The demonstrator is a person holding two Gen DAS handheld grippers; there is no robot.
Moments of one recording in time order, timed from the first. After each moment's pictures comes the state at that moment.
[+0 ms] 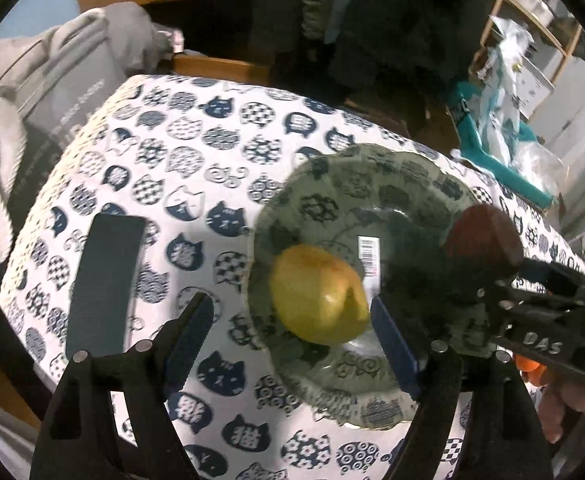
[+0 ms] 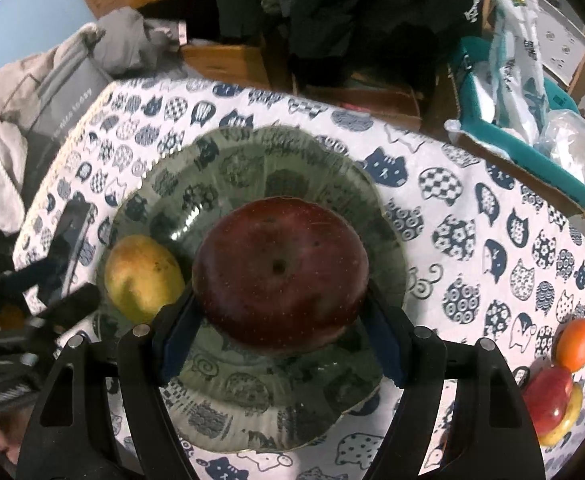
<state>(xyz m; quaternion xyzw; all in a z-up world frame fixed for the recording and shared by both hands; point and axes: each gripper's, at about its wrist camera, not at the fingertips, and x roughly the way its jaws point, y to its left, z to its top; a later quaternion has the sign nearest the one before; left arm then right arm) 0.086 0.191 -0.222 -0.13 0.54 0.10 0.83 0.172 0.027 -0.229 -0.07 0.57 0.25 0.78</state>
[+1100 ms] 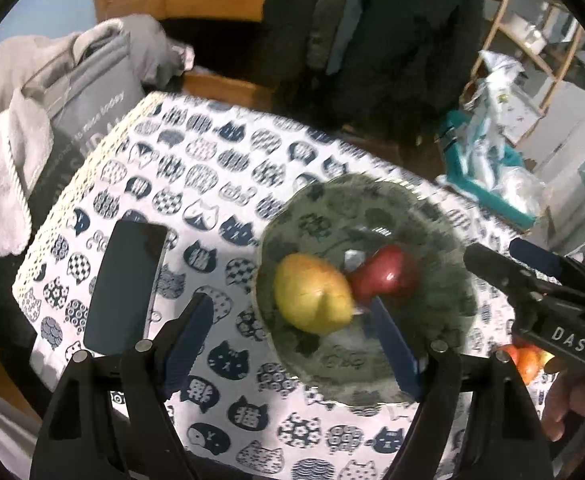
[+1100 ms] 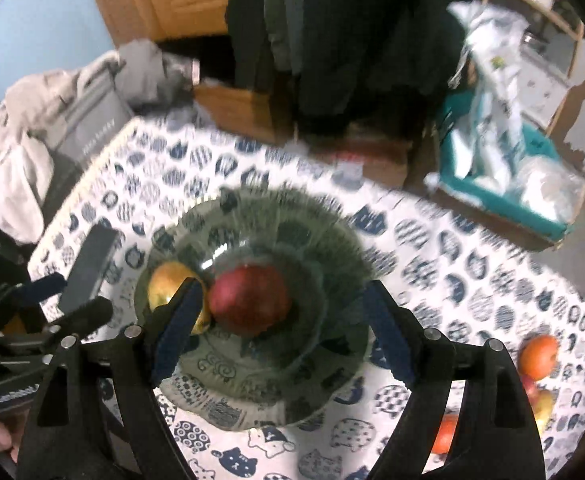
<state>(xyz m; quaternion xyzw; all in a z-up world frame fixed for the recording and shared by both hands) 0.063 0.189 -0.180 -0.15 0.50 0.10 0.85 0.148 0.022 -0.149 -0.07 0.49 0.25 0.83</state>
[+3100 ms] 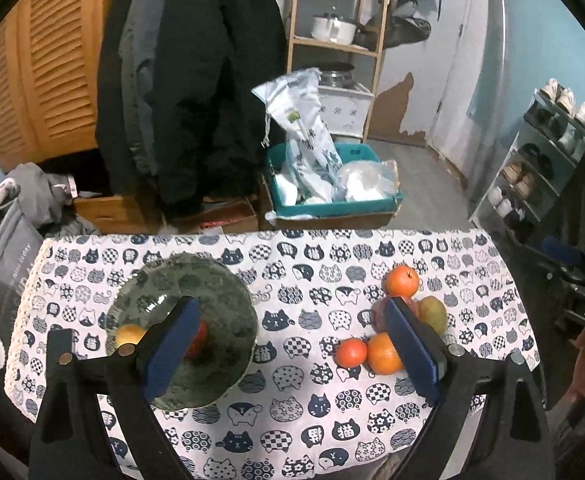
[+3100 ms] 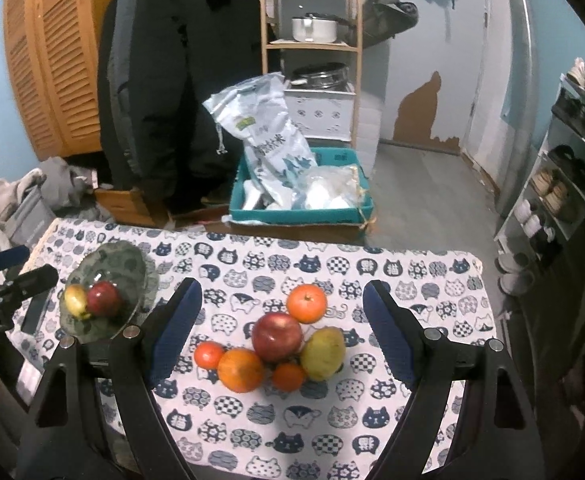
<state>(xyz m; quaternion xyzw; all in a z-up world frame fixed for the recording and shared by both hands) 0.040 -0.024 -0.068 -0.02 0.41 -0.07 0.91 0.047 -0.279 -0.043 0.00 0.39 0.08 0.92</state>
